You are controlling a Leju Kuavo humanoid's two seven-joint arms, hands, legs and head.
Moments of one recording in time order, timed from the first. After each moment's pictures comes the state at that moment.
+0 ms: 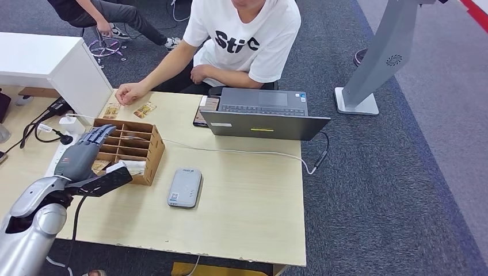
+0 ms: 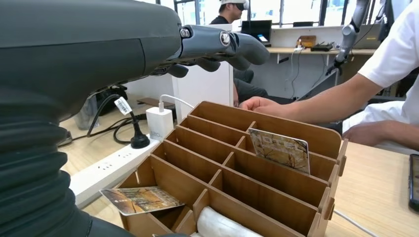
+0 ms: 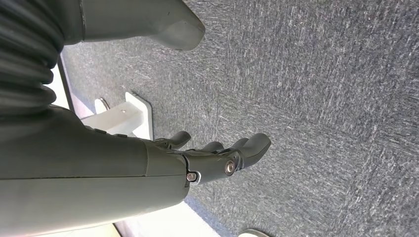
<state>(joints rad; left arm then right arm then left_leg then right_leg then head) -0.47 0.33 -0.38 -1.24 -0.83 -0.08 -0.15 -0.09 0.17 -1.09 -0.21 1.31 -0.31 0.12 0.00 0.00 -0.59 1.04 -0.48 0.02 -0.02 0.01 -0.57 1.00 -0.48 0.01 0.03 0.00</state>
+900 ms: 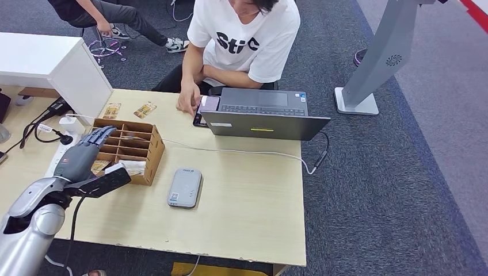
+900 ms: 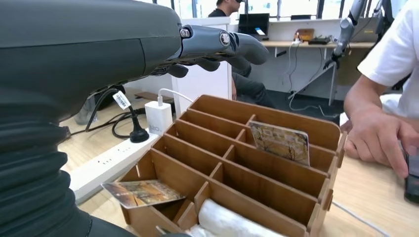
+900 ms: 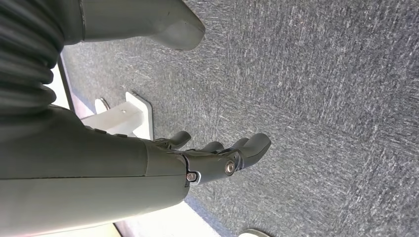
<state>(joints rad) -0.47 0.35 -0.40 -1.24 -0.79 -0.11 -0.15 -0.09 0.17 -1.09 -0.21 1.31 -0.31 0.12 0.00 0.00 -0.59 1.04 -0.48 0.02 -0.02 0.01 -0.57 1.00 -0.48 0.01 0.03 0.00</state>
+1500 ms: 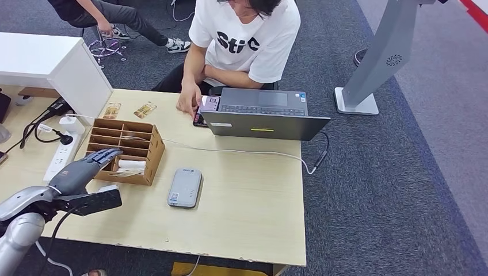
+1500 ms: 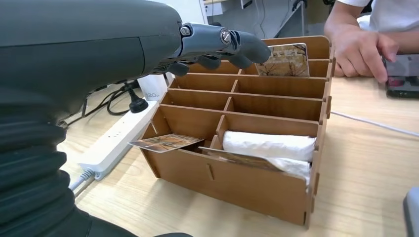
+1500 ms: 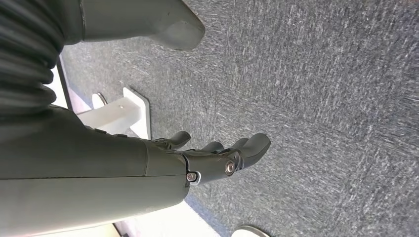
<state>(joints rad) -0.47 0.54 -0.55 -1.34 -0.65 -0.31 -0.16 -0.09 0.16 -1.08 -0.21 1.33 -0.31 0.12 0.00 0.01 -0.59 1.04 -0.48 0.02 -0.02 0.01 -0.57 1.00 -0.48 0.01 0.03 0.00</state>
